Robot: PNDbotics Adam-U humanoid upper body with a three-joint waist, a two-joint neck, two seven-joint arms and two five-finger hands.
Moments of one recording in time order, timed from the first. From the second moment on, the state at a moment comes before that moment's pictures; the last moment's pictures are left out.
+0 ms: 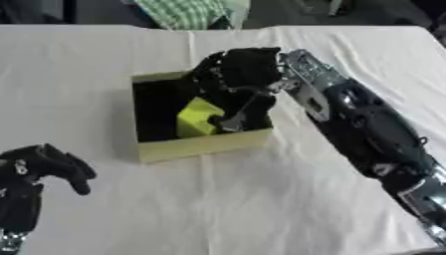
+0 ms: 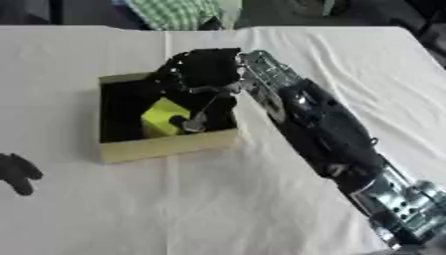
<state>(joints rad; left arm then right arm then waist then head) -0.22 0.26 -0.25 -1.98 0.04 -0.44 -0.20 -0.95 -0.48 0.38 -1.21 1.03 -0.91 0.19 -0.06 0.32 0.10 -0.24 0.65</state>
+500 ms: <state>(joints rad) -0.22 0.26 -0.25 -1.98 0.02 -0.42 -0.17 -0.94 -0.52 0.37 -1.25 0.99 -0.91 0.19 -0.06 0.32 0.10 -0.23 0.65</state>
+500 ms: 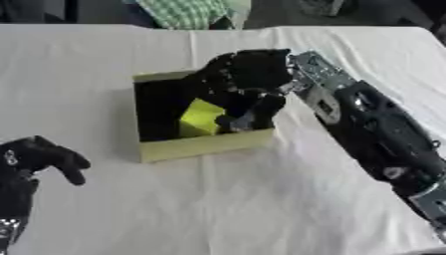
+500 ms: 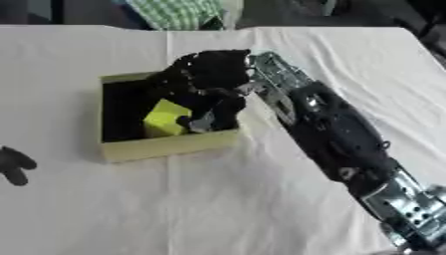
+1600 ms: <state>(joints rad) -0.21 0.26 -0.23 -1.98 0.00 -0.42 -0.15 -0.52 -0.62 -0.04 -1.63 0.31 -0.79 0.18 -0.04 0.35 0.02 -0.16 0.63</state>
